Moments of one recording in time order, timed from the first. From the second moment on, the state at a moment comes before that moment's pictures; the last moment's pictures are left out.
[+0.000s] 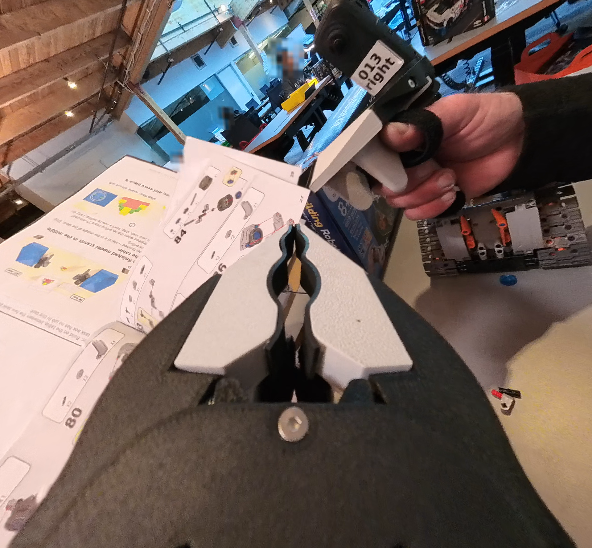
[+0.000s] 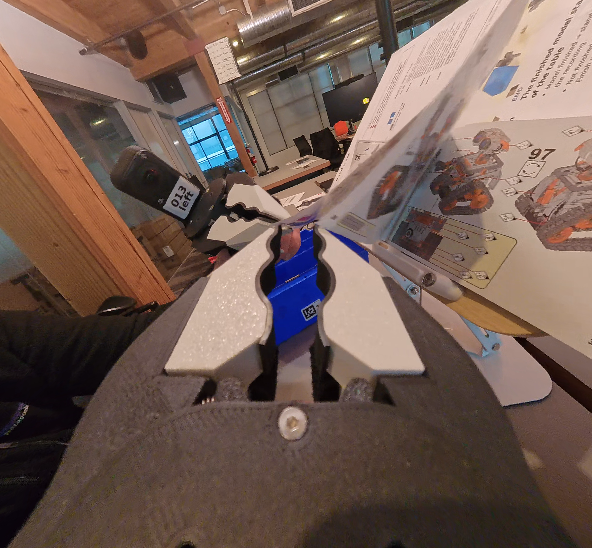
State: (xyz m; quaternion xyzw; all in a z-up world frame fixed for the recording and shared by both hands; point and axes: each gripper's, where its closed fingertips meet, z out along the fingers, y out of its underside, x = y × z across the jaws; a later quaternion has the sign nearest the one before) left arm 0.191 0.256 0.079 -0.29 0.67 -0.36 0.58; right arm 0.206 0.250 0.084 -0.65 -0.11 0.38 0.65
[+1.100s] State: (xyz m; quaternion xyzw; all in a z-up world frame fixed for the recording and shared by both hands) left arm 0.155 0.333 0.092 -0.43 0.58 -0.41 0.56; right arm 0.215 0.299 0.053 -0.75 -0.13 0.13 0.64
